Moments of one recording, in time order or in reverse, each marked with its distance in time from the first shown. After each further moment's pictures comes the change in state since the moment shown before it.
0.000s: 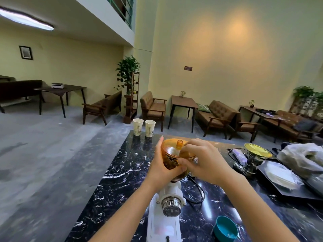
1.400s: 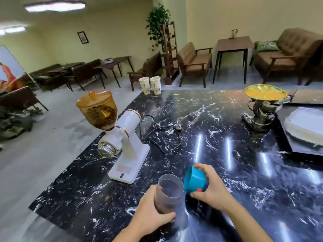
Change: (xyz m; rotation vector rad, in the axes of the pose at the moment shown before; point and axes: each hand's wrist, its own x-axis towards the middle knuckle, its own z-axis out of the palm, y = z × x) left_hand -0.167 -0.079 0.281 0.622 0.120 -0.518; right_hand -0.300 0.253 0.117 1.077 -0.225 0.472
